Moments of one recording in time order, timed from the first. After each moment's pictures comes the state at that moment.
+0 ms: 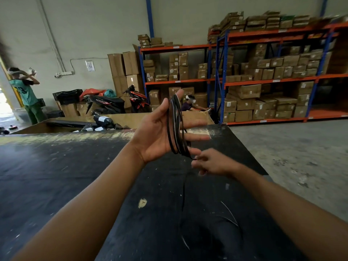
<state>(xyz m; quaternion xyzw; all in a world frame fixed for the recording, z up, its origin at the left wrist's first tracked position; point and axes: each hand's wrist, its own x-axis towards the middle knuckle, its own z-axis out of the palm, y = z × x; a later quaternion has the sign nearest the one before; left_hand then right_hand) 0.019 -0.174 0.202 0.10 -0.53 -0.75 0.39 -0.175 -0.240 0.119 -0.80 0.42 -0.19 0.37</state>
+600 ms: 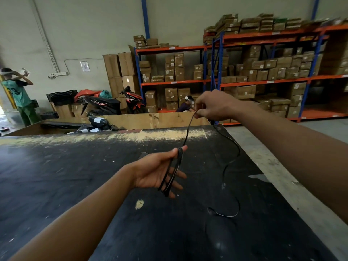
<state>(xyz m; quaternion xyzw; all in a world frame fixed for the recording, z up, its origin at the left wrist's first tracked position) 0.038 -0.177 0.131 0.40 -0.49 -0.72 0.28 -0.178 -0.268 0.259 -0.90 0.40 -0.18 -0.03</state>
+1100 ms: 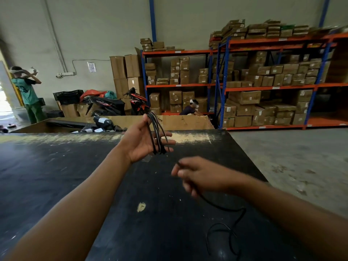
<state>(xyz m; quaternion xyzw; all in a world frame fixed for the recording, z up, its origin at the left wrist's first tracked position) 0.083 -0.210 0.175 0.31 -0.39 -0.66 0.57 -0.155 -0.167 0.162 -0.82 0.33 -0.12 0.45</state>
